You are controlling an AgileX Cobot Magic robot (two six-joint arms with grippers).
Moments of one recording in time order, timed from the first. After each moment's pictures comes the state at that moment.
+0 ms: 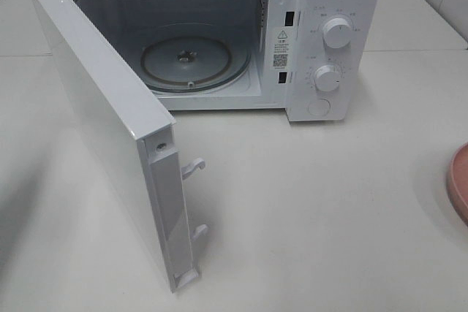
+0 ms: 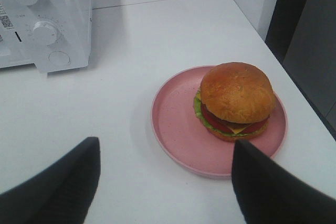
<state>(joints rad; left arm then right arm) 0.05 1.20 -0.29 0.28 -0.70 -0.15 -0.06 0.00 -0.50 -0.09 1.01 0.12</state>
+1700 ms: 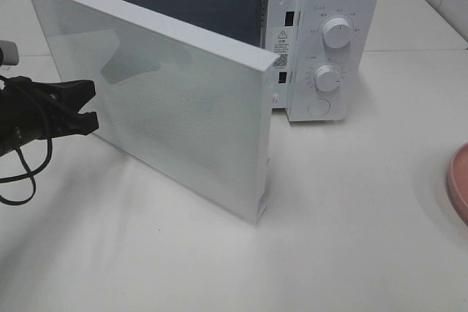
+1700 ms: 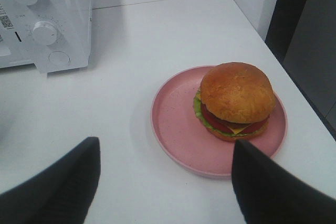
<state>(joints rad) -0.21 1.82 -0.47 0.38 -1.05 -0.19 -0.06 0.00 -0.50 -0.09 1.01 0.12</state>
